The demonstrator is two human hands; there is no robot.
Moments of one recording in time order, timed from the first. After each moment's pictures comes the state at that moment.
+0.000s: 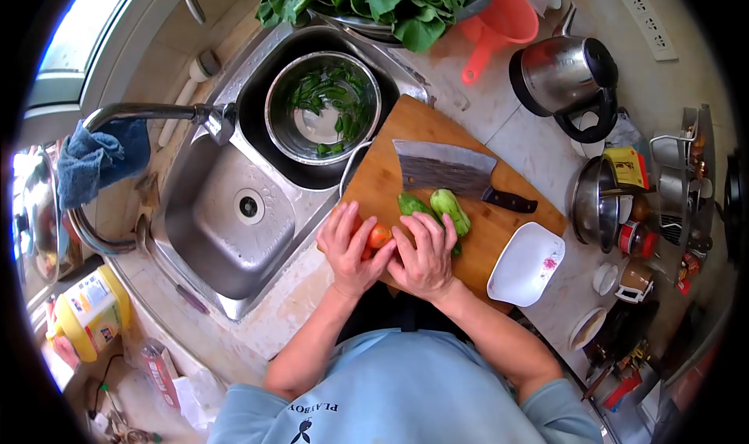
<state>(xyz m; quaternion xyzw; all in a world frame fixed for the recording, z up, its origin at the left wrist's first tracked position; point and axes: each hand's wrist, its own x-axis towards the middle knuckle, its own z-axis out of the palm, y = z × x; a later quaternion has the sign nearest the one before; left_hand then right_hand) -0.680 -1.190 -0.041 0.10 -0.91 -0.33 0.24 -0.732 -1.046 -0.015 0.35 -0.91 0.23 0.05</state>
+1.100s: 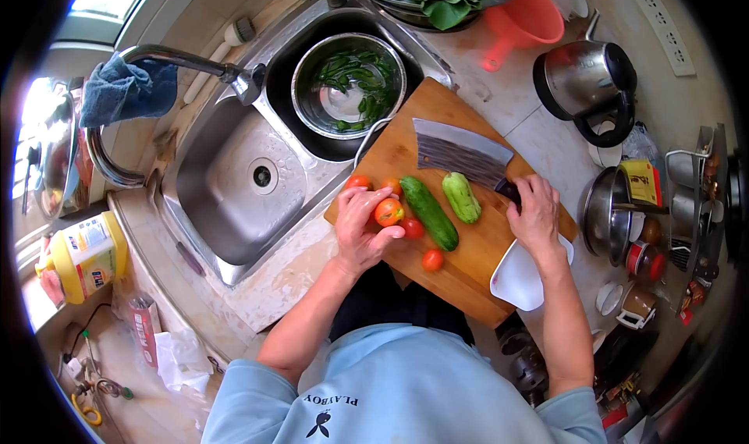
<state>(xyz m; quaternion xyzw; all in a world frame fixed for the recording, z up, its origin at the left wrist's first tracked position) -0.682 -1.192 -0.028 0.06 -0.84 -0.48 0.24 -0.839 -0.910 0.001 0.29 -0.95 0.10 -0.10</state>
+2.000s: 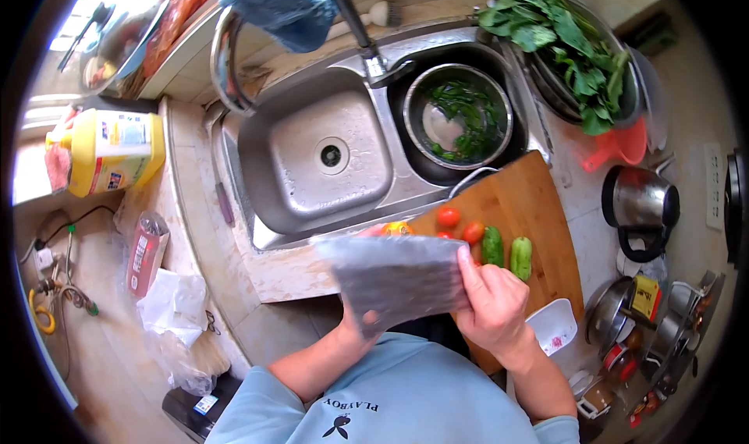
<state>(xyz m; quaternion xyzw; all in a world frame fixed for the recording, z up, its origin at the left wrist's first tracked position) -0.616 -1.218 0.087 0.38 -0.24 -0.85 0.28 -0.758 -1.102 0.099 0.57 -0.75 0.34 -0.03</state>
